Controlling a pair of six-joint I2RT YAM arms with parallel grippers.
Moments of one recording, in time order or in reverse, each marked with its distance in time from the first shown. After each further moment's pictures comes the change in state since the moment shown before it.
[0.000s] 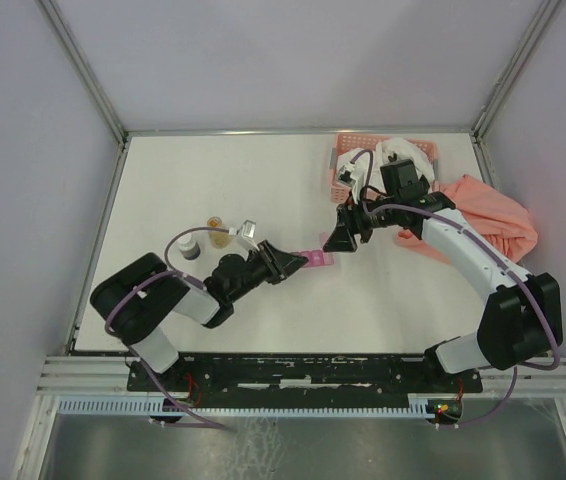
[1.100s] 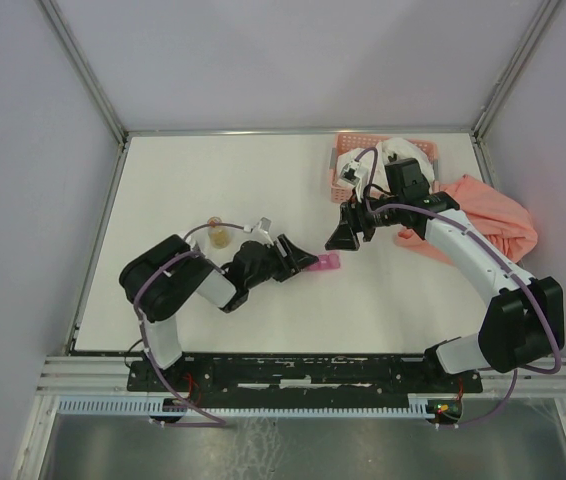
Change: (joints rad) left arm 0.031 0.282 0.216 -0.147 0.064 -0.018; right arm -0.021 -0.017 0.000 0.005 -0.008 0.004
